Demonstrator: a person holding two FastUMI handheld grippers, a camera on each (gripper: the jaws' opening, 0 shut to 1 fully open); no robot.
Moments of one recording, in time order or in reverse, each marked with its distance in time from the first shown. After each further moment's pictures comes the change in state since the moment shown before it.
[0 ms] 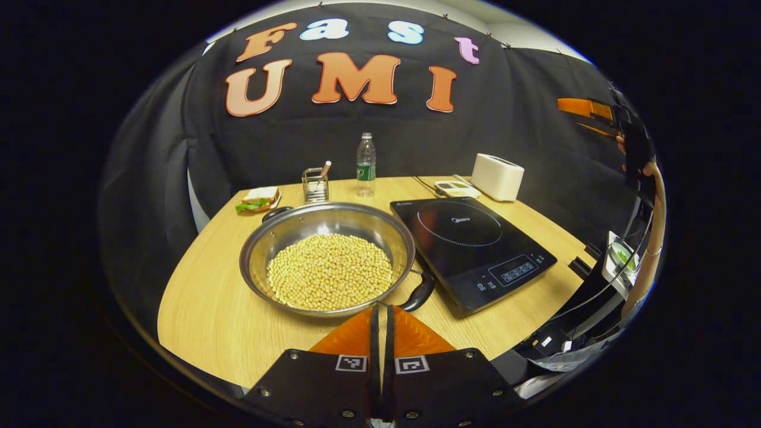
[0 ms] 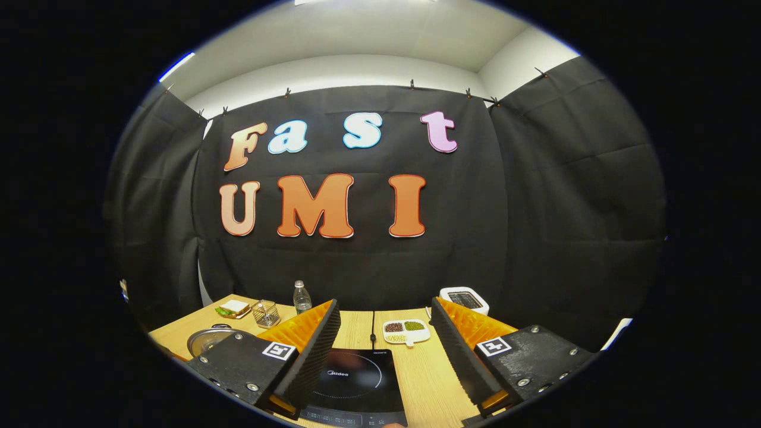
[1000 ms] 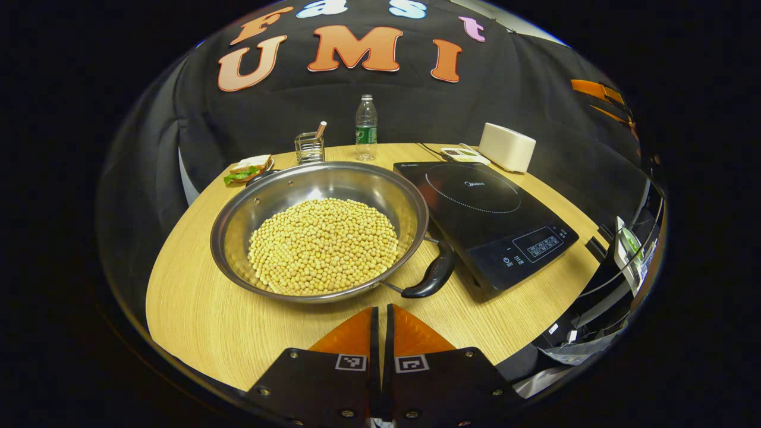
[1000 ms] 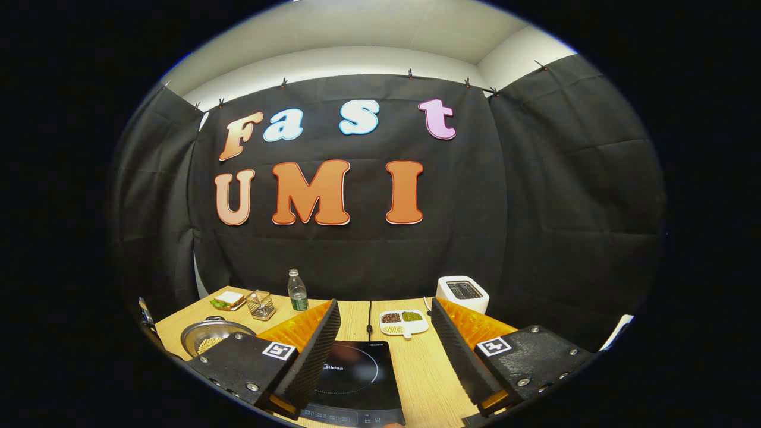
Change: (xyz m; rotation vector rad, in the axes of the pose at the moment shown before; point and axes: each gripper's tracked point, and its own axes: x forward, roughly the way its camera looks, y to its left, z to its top) left arm 0.047 -0.004 -0.030 0.014 0.114 0.006; right arm 0.014 -0.007 -0.027 -0.005 0.058 -0.007
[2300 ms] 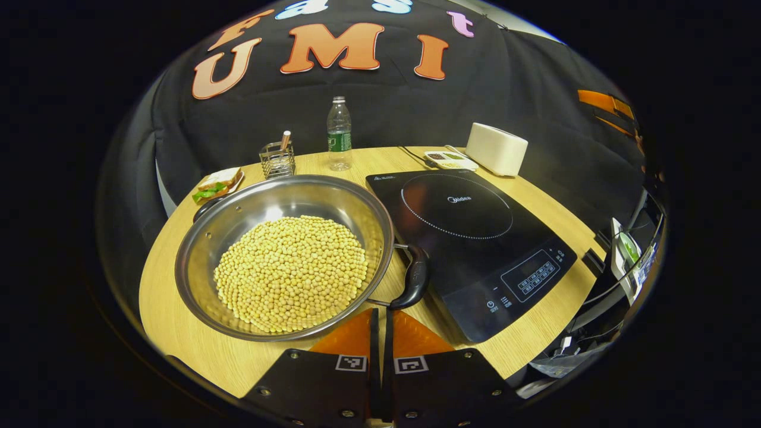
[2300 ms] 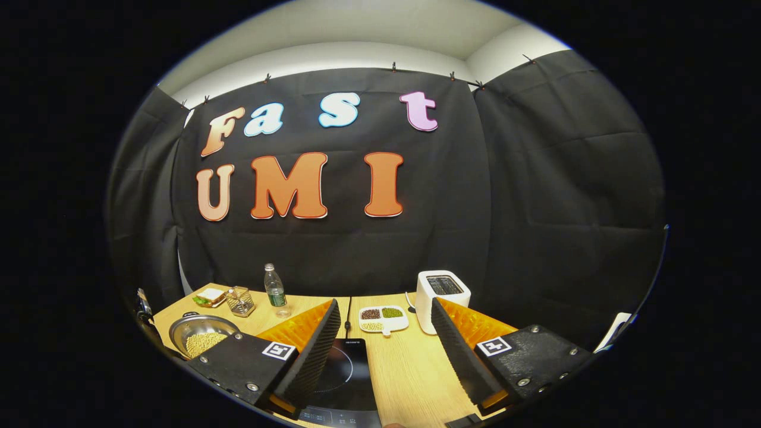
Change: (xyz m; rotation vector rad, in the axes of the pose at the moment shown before) left arm 0.049 -0.041 0.041 0.015 0.007 -0.060; right arm 0.016 -0.048 -0.015 0.006 0.020 -0.069
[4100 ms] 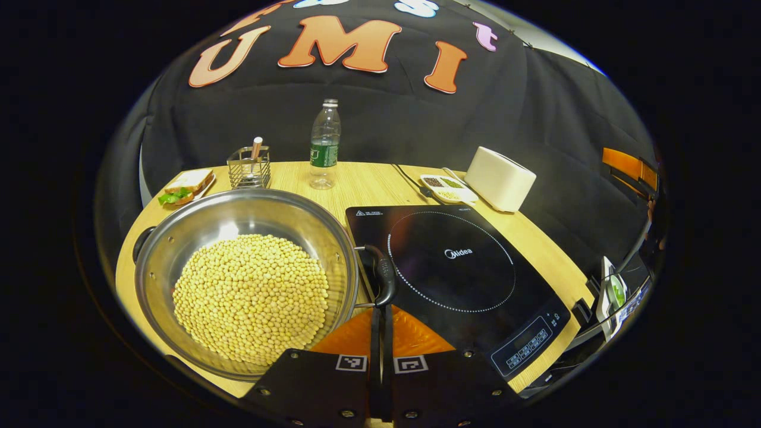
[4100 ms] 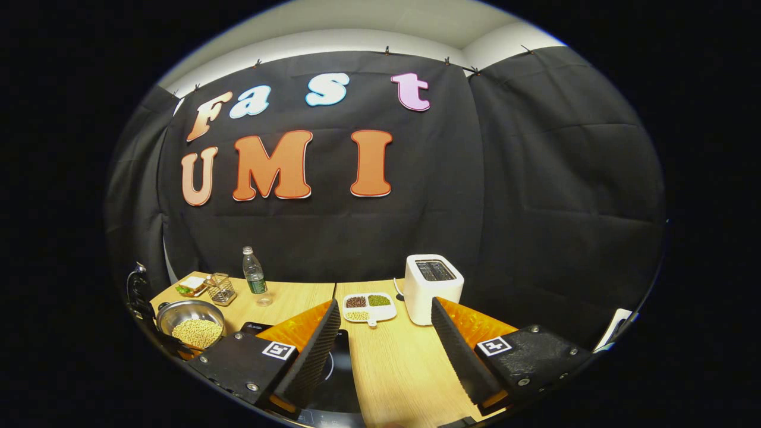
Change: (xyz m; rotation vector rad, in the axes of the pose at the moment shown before) left arm 0.072 -0.023 0.061 -0.105 -0.050 -0.064; right arm 0.040 -0.021 -0.038 -0.011 0.078 -0.049
